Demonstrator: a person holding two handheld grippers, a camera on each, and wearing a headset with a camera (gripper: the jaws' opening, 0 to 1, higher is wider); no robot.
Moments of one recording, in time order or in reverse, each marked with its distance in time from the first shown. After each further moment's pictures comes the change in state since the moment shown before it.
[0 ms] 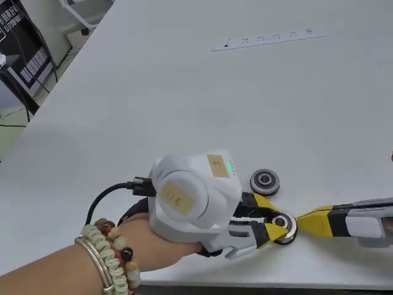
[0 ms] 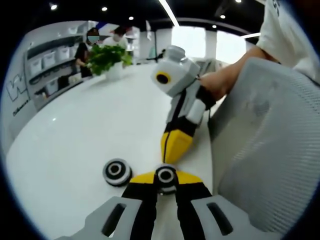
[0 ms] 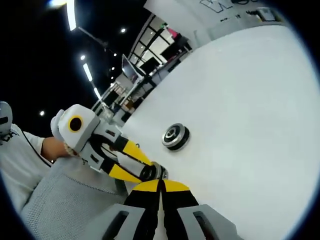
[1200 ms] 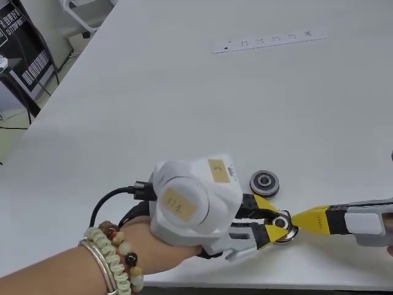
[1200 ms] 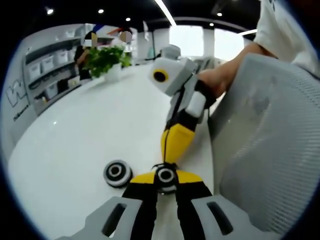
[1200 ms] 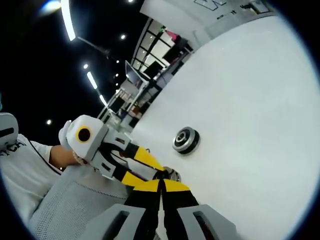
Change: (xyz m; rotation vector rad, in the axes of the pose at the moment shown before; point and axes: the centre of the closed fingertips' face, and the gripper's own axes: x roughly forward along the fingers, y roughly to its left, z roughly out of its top) left arm 0.000 -0.001 0.000 0.037 0.002 0.008; right arm 0.002 0.018 0.007 0.038 -0.026 0.073
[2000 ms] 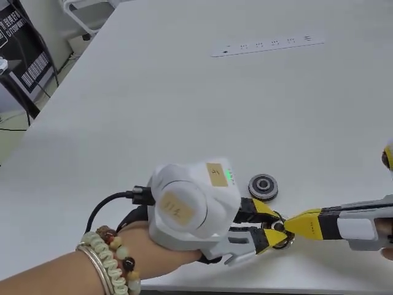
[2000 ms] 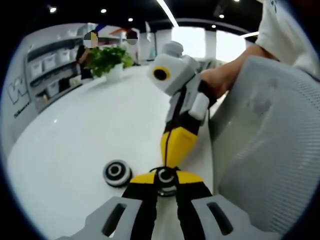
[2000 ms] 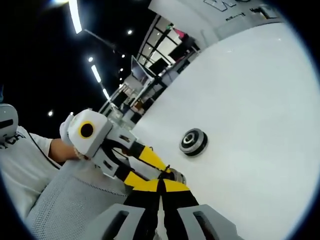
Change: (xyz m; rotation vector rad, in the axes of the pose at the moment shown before) left arm 0.001 0.000 0.001 -0.024 -0.010 0.005; right arm 0.004 0.002 -0.002 -0.068 0.037 -0.017
